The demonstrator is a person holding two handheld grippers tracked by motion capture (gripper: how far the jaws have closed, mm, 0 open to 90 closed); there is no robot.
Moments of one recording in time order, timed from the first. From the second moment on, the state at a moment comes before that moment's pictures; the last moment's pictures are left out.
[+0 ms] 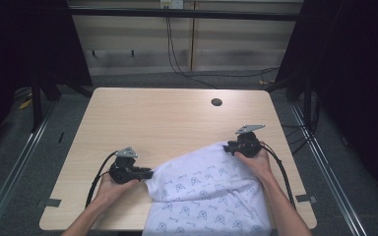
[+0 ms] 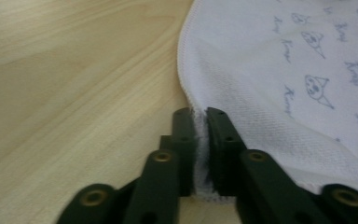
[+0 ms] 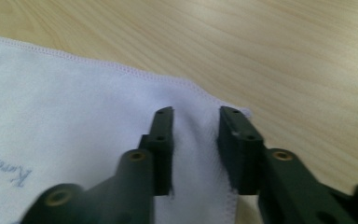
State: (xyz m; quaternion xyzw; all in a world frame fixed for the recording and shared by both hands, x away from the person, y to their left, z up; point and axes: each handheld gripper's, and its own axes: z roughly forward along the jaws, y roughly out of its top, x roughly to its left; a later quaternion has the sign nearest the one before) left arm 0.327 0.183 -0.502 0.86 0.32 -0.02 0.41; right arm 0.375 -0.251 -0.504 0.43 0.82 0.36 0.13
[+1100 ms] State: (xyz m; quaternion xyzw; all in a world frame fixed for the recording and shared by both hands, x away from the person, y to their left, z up) left arm 0.443 0.148 -0.371 0.78 0.31 0.12 0.54; right arm 0.398 -0.307 -0.364 0.48 0.71 0.45 0.25
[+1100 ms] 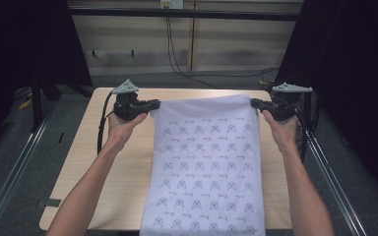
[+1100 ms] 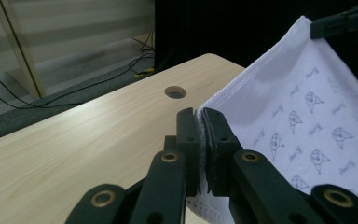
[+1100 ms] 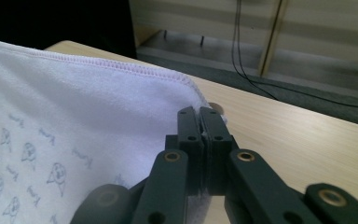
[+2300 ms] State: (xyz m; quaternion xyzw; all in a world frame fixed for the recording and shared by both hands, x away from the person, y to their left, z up) left arm 0.369 0.136 -0.504 0.88 0.25 0.04 0.40; right arm 0.303 -0.282 -0.483 0.44 0.79 0.40 0.13
